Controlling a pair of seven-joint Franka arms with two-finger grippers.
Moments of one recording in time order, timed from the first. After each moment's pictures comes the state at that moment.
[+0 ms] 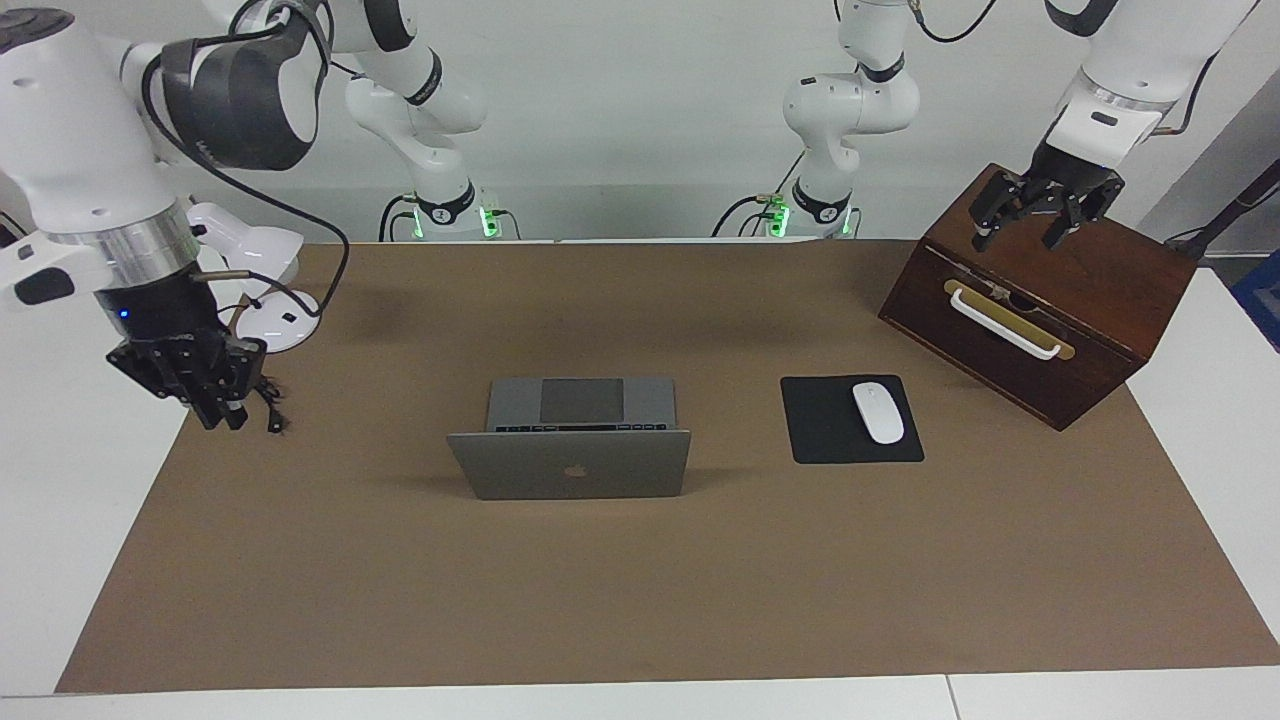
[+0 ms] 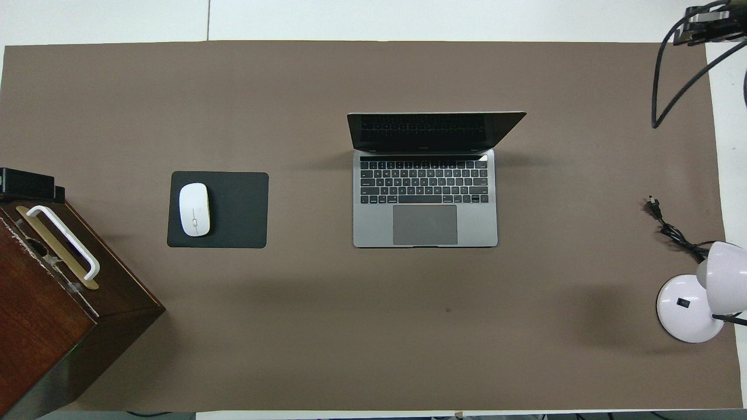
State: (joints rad) left arm -0.05 -0.11 0.04 -1.65 -0.02 1.58 0.01; right arm -0.05 0.44 0.01 -1.08 0.00 1.85 0.00
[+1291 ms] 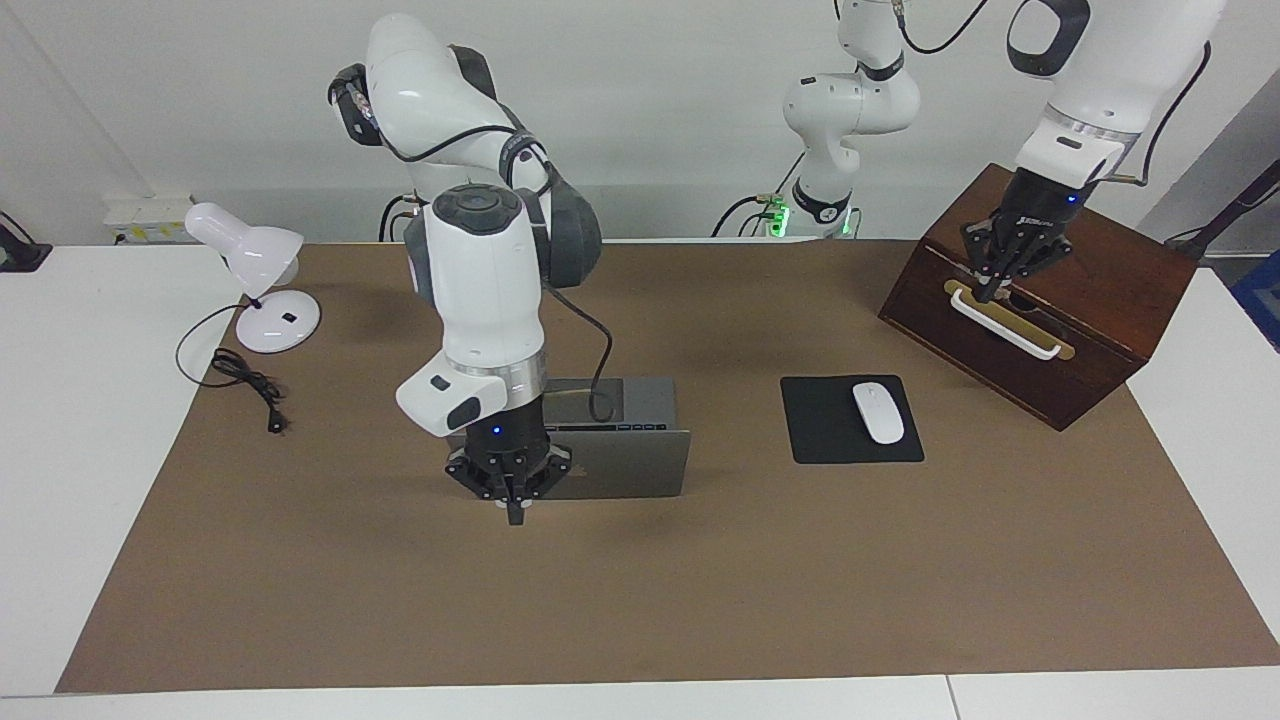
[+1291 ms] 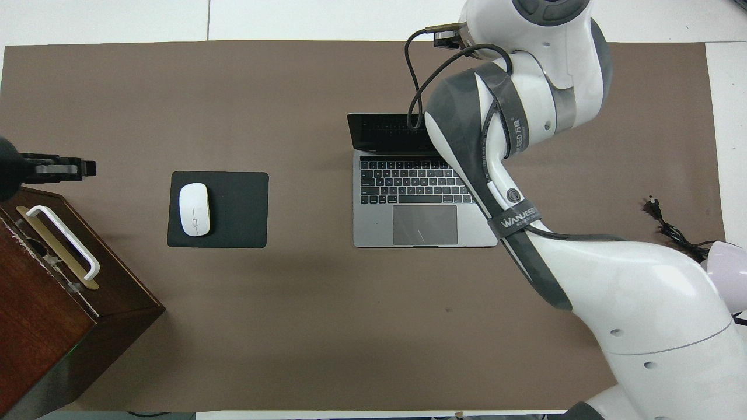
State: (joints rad) left arm -0.09 -0.18 0.03 -1.89 -0.15 1.97 0.11; right arm 0.36 0.74 -0.03 -0.86 -0.14 1.96 0.38
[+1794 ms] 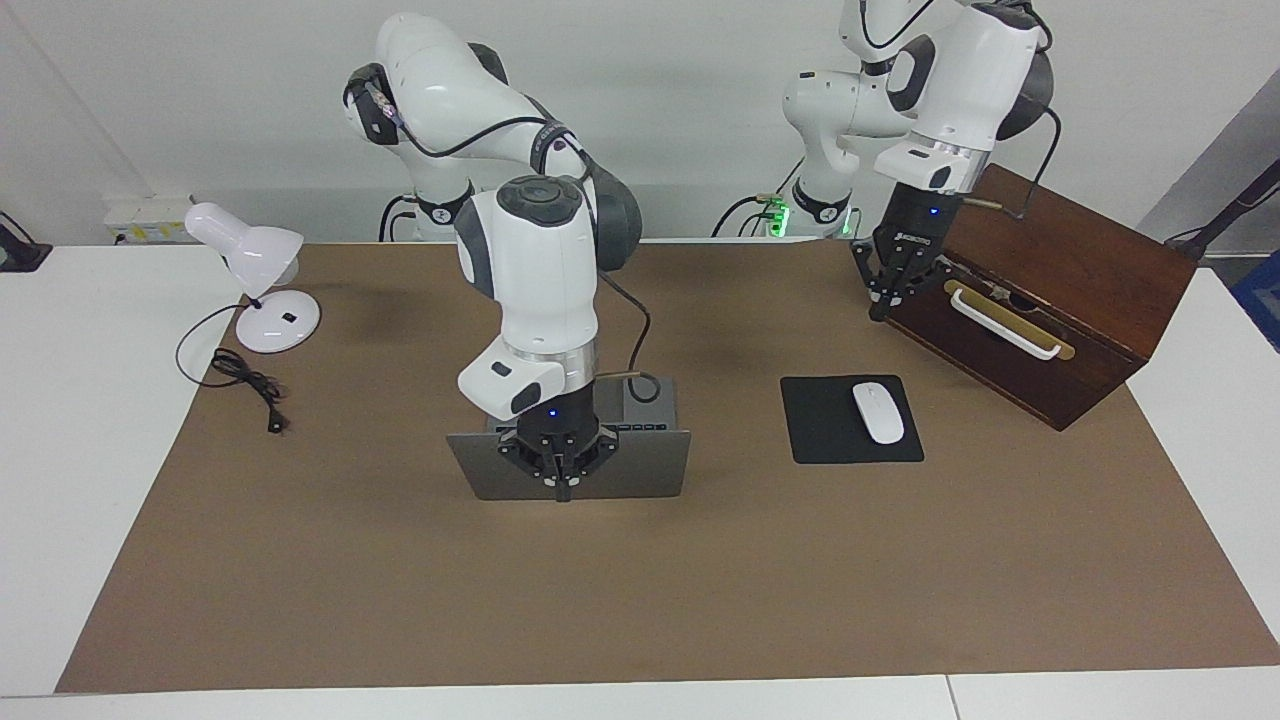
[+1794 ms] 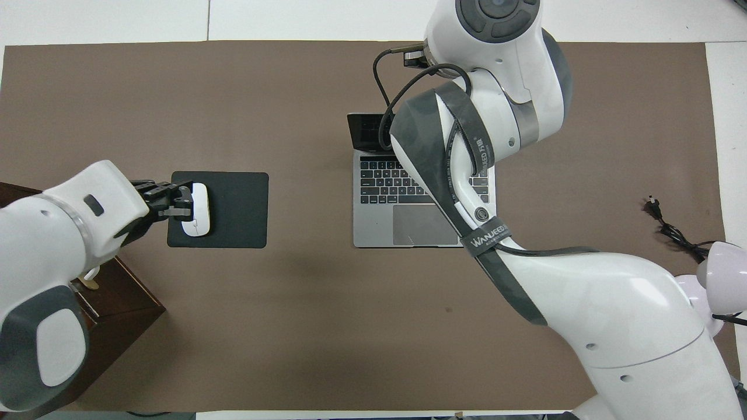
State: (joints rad) left arm -0.31 -0.32 0.02 -2.26 -0.15 2.42 0.11; right arm 0.41 0.75 -0.02 -0.86 -0.14 1.89 0.42
